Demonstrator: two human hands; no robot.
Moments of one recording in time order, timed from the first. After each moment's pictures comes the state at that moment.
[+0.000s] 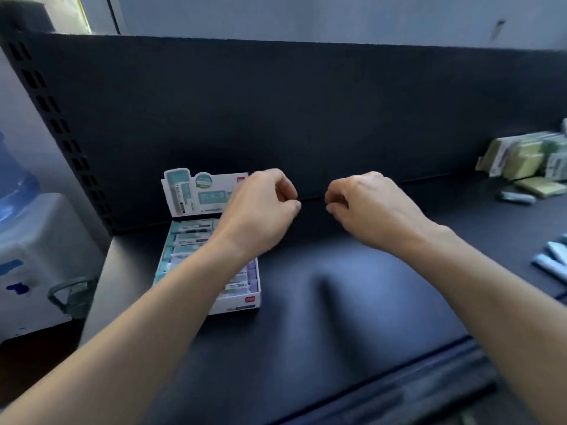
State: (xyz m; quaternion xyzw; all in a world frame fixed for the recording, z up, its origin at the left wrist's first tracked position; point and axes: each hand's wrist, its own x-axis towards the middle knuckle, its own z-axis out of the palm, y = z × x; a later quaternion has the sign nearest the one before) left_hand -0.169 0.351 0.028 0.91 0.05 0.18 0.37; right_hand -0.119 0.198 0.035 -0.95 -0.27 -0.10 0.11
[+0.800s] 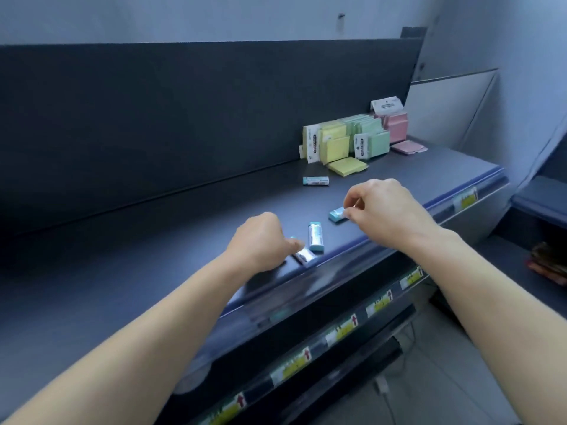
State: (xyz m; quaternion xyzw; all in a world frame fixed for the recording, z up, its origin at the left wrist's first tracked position) left_hand -0.083 0.004 -0.005 0.97 0.02 -0.06 0.25; right_hand -0.063 -0.175 0.020 -0.98 -0.08 -0.09 0.15
